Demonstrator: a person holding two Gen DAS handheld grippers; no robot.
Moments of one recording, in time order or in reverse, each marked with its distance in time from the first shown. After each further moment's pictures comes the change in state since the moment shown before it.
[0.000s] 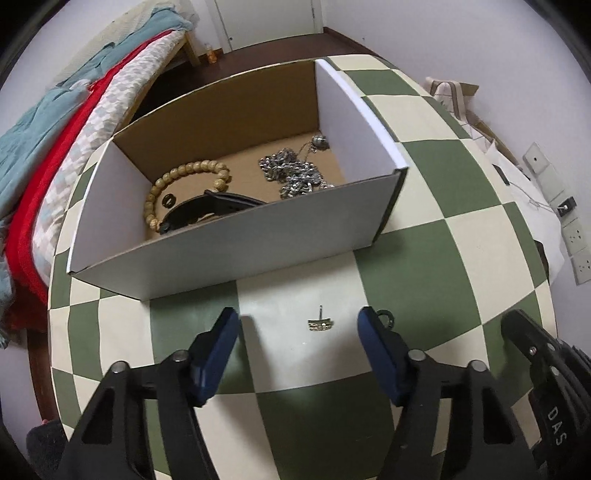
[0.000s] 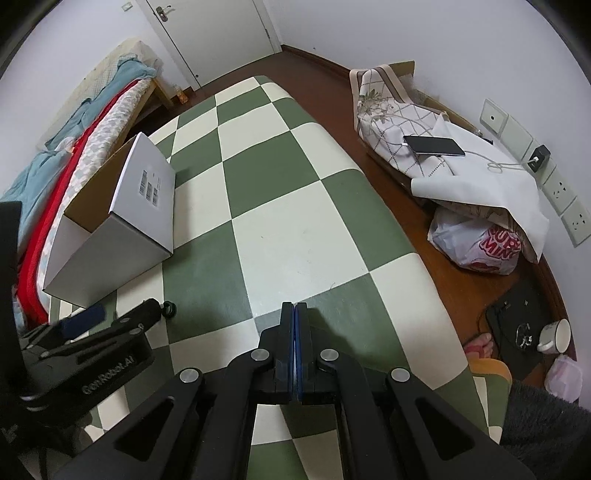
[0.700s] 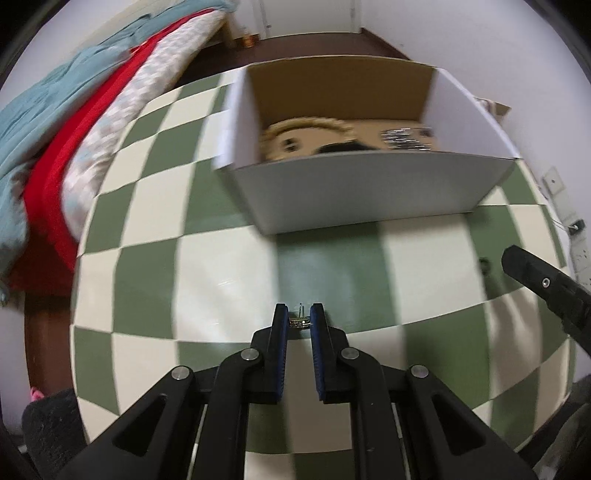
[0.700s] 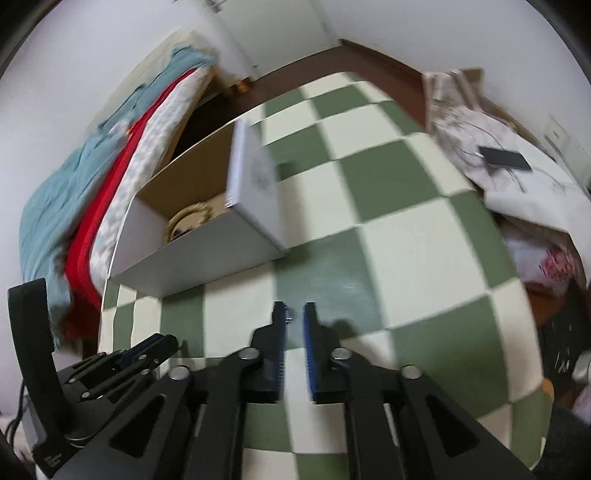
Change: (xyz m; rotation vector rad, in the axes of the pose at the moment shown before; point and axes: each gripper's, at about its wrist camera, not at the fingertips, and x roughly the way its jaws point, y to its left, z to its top) left arm -0.011 0.093 -0.044 -0.136 0.030 0.034; right arm 0.003 0.082 0.005 -0.144 0.034 0.218
